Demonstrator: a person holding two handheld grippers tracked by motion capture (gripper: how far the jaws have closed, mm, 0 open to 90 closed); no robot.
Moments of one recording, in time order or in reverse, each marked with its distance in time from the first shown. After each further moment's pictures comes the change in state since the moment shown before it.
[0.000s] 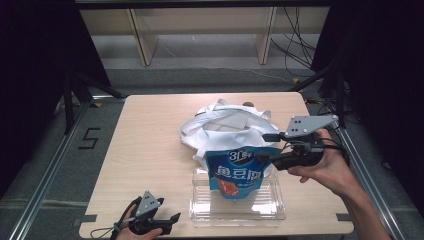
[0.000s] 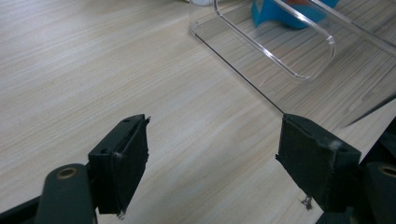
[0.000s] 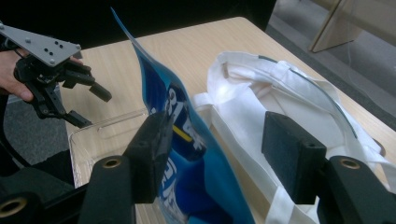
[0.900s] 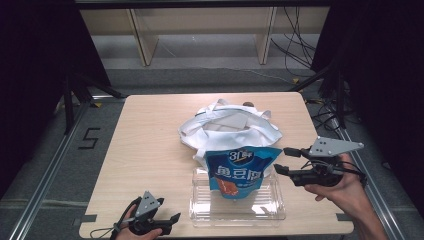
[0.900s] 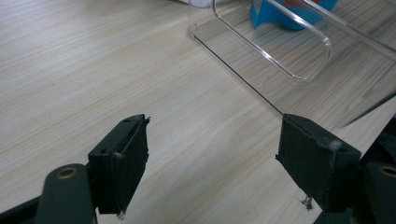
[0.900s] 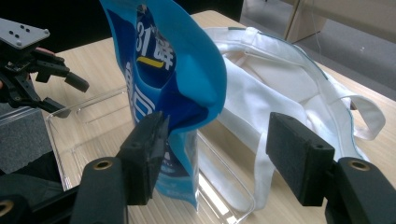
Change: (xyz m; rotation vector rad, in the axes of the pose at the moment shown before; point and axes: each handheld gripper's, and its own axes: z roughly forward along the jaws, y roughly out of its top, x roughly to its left) left arm 0.002 0.001 -0.002 0.019 -0.001 0.025; right arm 0.001 -0.068 -0.018 -0.060 -0.089 0.120
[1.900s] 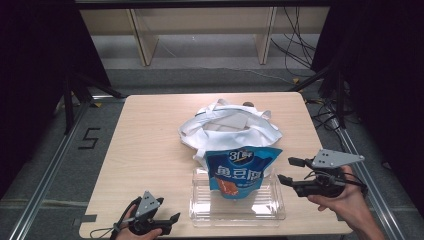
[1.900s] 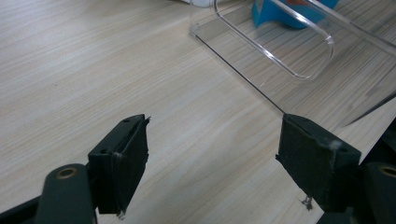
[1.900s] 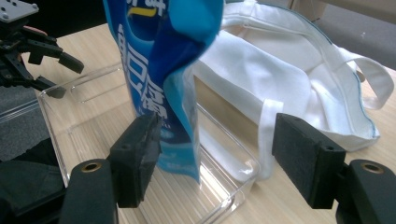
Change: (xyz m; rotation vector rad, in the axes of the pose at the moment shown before) left arm 0.001 0.000 -0.001 0.005 0.011 0.029; right arm -0.001 -0.036 0.000 0.019 -0.014 0.035
